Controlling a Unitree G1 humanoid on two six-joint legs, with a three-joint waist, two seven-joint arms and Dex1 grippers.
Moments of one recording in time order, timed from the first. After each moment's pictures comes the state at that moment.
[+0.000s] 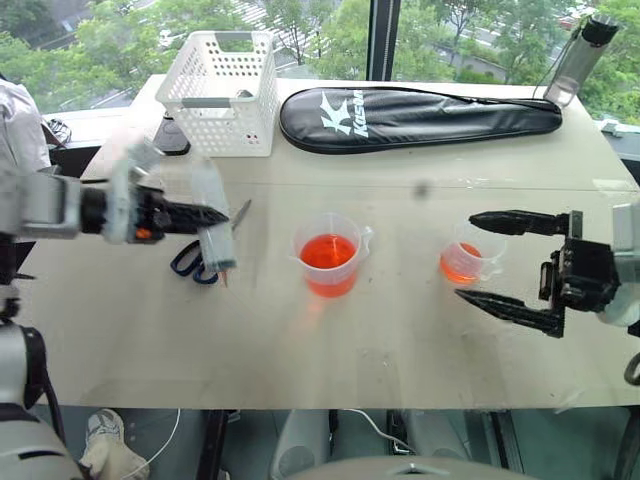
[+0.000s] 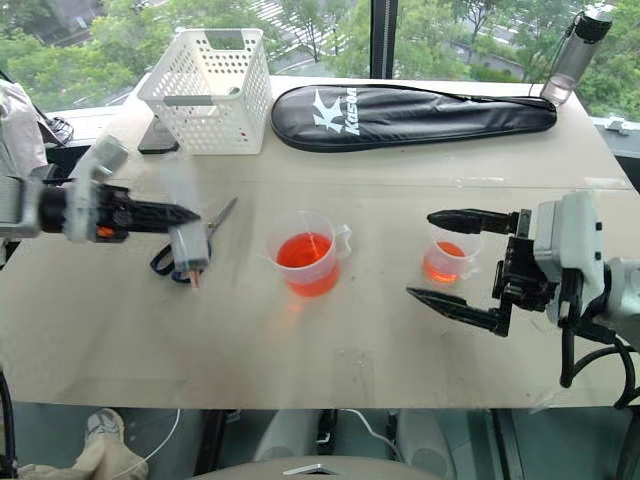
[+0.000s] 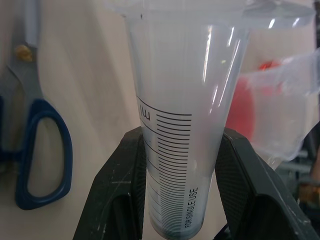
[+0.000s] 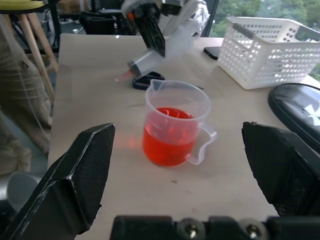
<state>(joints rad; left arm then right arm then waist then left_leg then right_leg) -0.93 1.13 -0.24 0.38 -0.84 1.50 -0.99 -0.04 -0.94 -0.40 -0.81 0.94 0.59 0.89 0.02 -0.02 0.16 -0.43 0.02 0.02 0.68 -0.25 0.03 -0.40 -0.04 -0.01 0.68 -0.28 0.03</state>
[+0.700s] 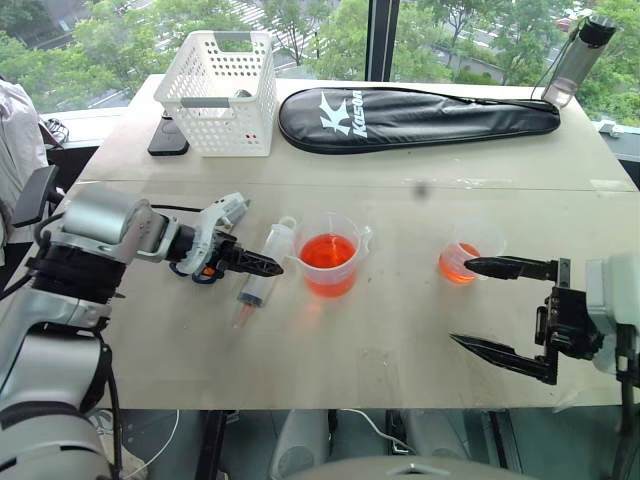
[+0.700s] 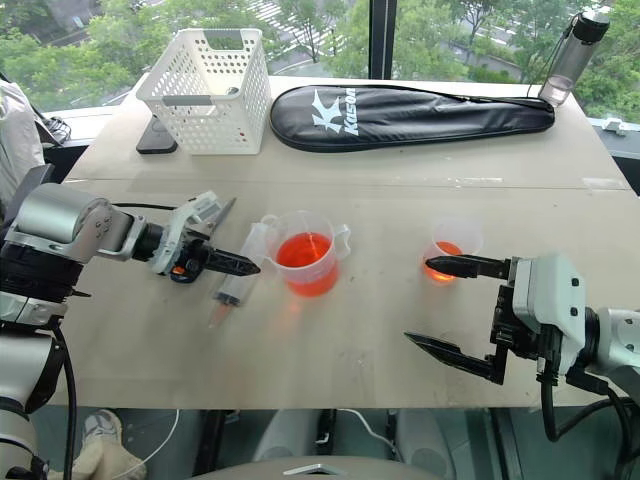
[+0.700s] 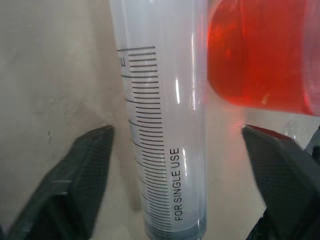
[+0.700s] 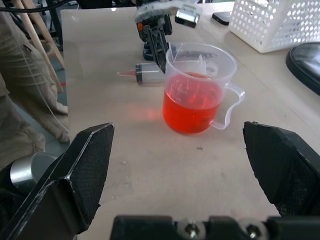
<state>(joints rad) -0.82 0.98 -0.27 0.24 -0.62 1.45 -1.05 0.23 -0.91 -0.47 -0.89 0.88 0.56 0.87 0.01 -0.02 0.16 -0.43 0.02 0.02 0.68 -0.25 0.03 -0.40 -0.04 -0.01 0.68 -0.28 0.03</state>
